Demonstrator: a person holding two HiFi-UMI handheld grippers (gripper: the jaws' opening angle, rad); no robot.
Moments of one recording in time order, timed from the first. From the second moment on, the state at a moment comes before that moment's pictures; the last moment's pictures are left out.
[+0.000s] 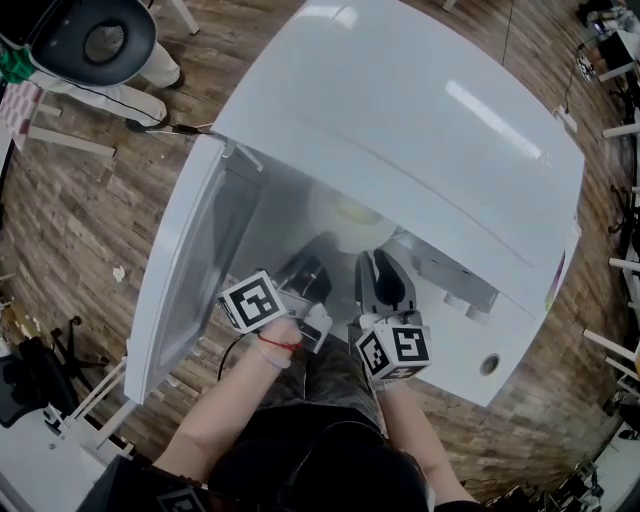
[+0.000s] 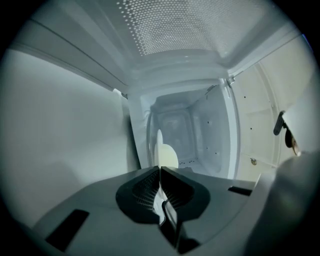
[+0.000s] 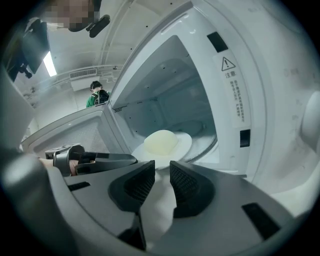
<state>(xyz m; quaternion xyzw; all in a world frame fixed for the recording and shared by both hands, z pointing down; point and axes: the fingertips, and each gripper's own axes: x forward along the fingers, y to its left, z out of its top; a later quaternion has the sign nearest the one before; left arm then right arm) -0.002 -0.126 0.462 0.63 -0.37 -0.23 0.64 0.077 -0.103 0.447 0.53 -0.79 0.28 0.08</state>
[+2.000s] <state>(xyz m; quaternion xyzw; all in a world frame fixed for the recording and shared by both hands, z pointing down) -0.017 -0.079 0.454 0.61 -0.34 -0.34 0.63 0.076 -0.083 0.450 0.50 -0.73 0.46 -0.08</state>
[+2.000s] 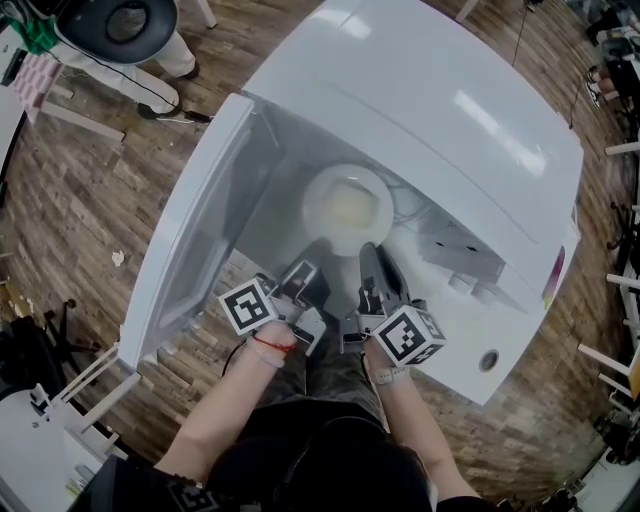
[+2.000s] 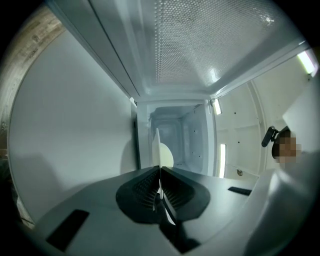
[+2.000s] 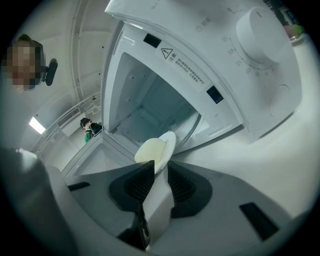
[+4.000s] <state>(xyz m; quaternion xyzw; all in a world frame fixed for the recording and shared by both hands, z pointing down) -0.033 0.014 0.459 0.63 -0.33 -0.32 0.63 0.059 0.012 0.452 0.50 -0.75 0.43 -0.04</state>
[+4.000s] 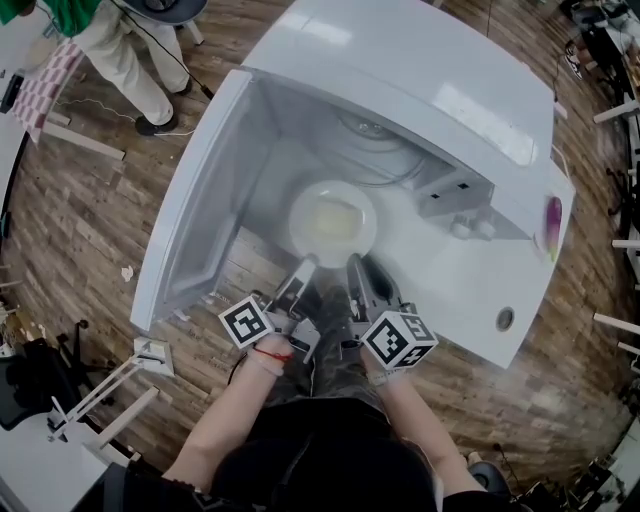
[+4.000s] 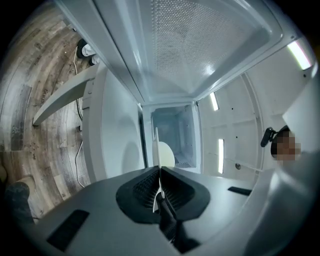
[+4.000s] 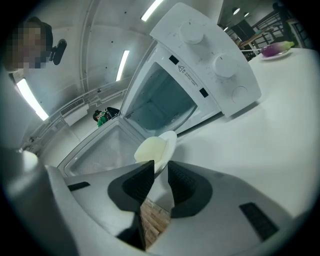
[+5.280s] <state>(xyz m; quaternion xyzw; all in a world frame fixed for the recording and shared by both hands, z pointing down) -0.023 0.052 0.506 0.63 -0.31 -0.27 0.66 0.067 0.058 0.497 0.54 -0.71 0.45 -0.03</state>
